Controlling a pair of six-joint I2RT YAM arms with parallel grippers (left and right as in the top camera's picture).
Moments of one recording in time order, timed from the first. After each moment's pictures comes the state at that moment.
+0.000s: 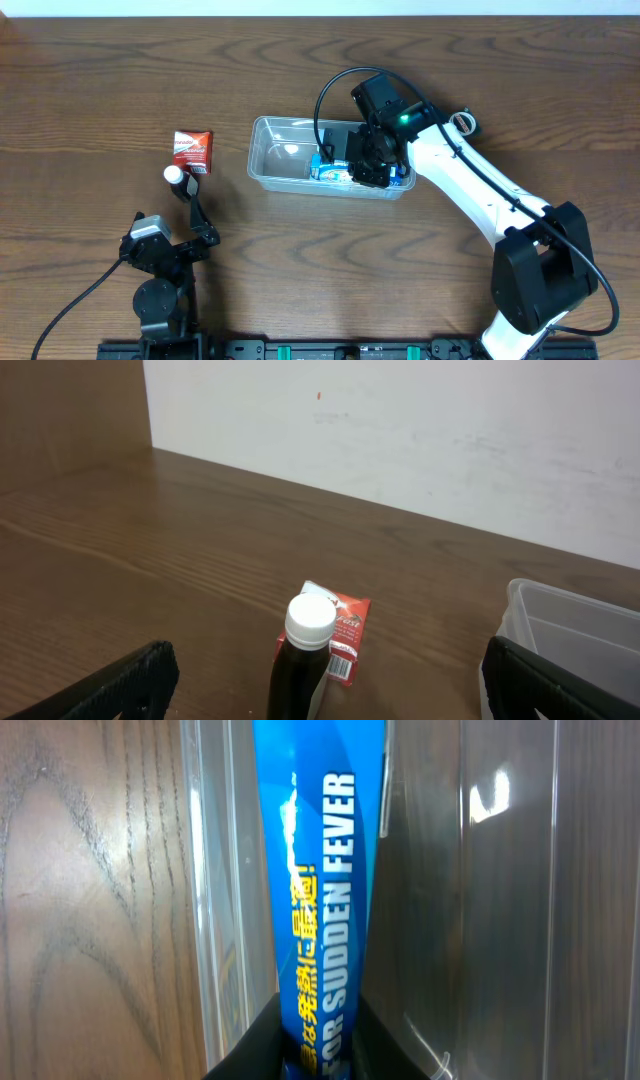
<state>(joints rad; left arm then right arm) 0.10 0.01 0.02 -0.11 -0.11 -0.19 0.52 1.86 1.45 -0.87 -0.24 -0.86</state>
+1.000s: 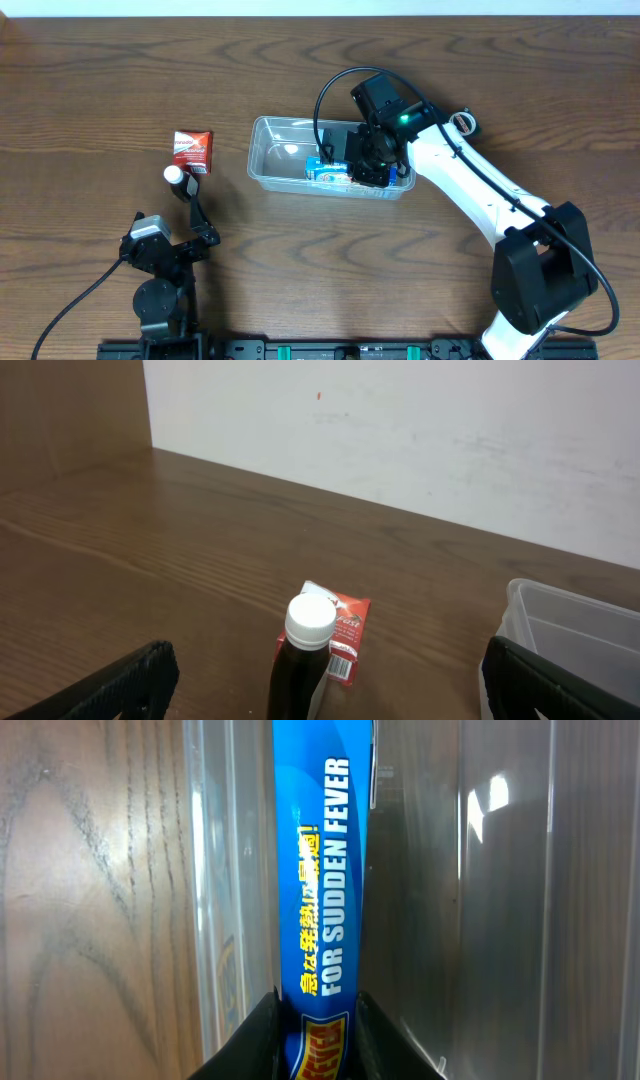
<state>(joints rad) 0.10 0.01 0.02 -0.11 -0.11 -0.19 0.52 1.86 1.45 -0.87 -0.24 -0.87</state>
